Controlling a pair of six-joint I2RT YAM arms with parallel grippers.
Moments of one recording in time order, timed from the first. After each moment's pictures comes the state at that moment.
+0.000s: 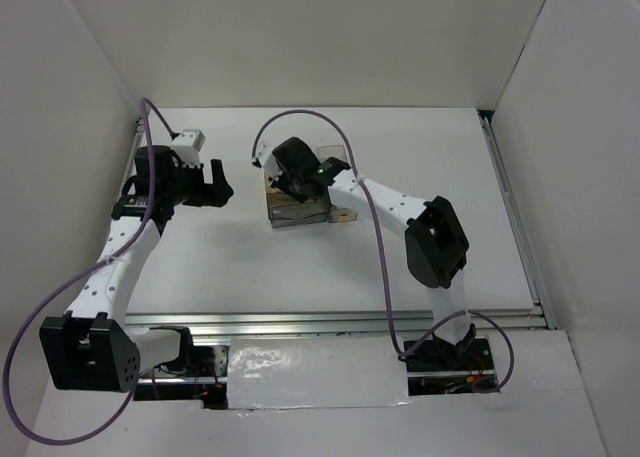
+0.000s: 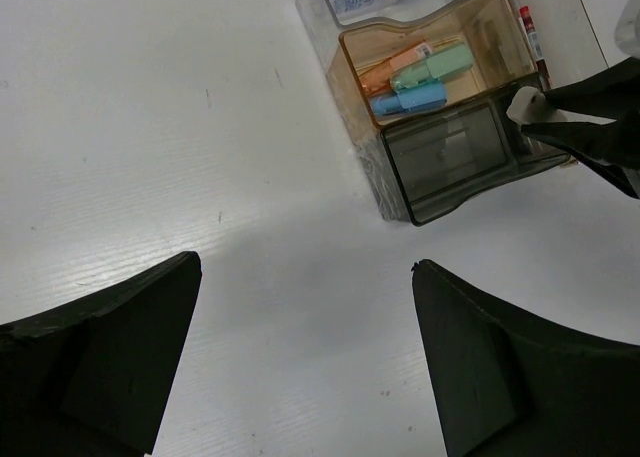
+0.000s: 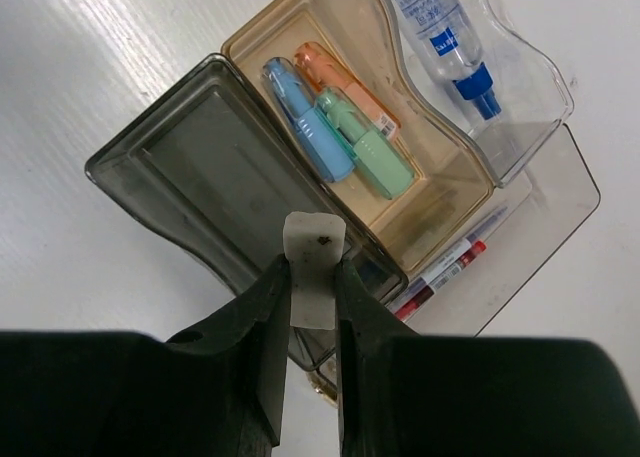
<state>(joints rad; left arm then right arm) -0.01 1.19 1.03 -0.43 0.31 -0.05 0.81 2.01 1.75 -0.54 0.16 -0.36</state>
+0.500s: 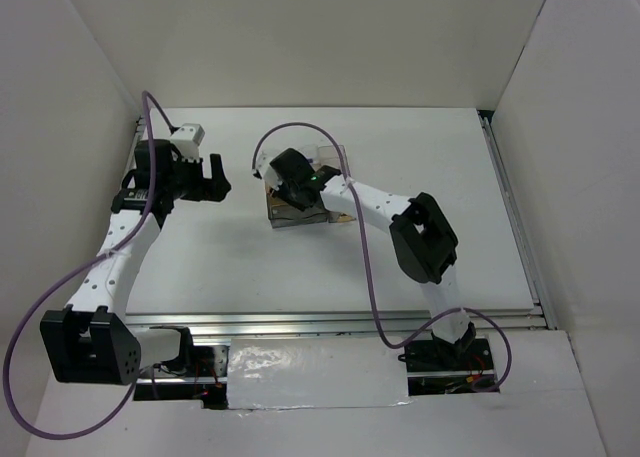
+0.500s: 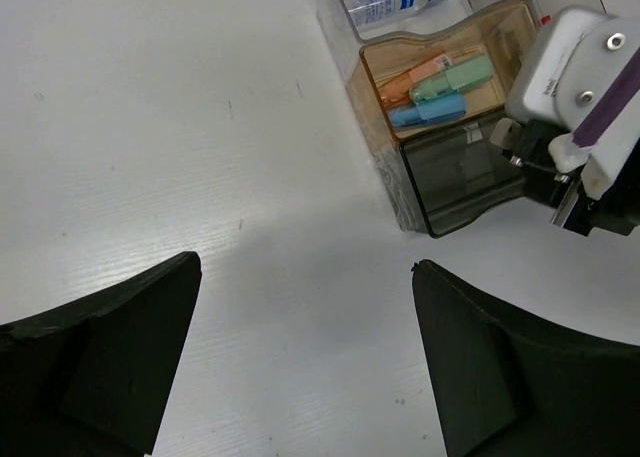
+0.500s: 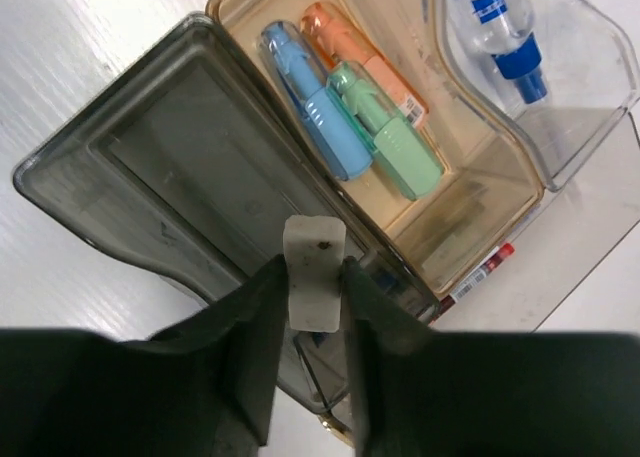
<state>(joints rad) -0.01 1.22 1.07 -0.45 0.27 -0.03 0.81 2.08 1.70 -0.47 0.21 -0.39</state>
